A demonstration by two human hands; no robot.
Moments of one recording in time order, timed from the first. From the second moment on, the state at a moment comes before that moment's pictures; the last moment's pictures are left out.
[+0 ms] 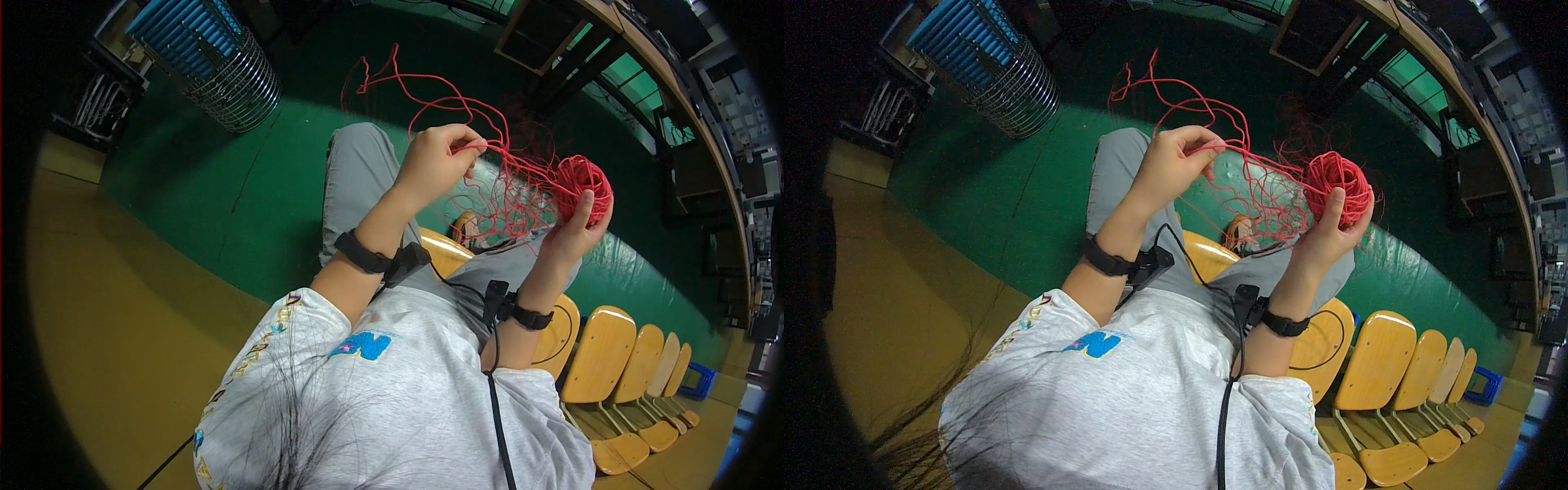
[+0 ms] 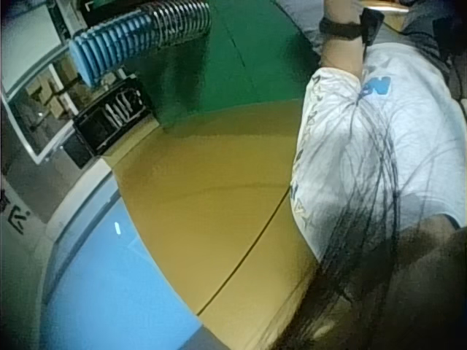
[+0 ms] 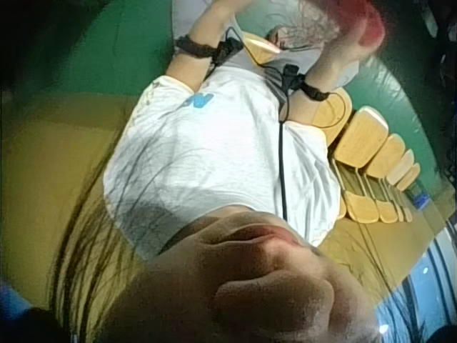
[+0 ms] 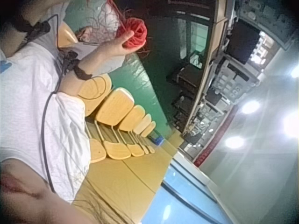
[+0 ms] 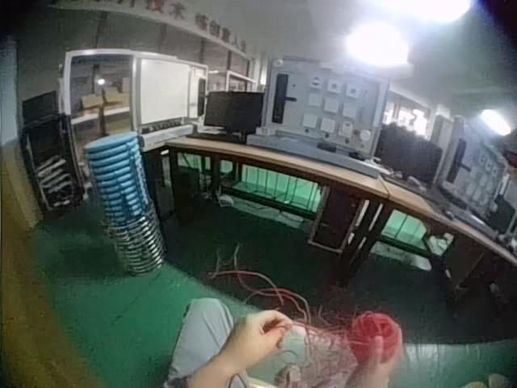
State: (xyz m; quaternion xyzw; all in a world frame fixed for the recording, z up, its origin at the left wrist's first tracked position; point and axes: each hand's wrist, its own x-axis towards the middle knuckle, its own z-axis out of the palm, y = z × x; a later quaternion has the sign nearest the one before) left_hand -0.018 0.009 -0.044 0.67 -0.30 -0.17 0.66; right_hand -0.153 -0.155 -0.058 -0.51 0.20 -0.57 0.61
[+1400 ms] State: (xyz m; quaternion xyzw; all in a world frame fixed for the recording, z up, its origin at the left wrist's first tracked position) left_hand 0.008 0.020 -0.036 0.72 -0.60 -0.13 0.34; right_hand -0.158 -0.140 -0.048 -0.51 0.19 -0.48 0.69
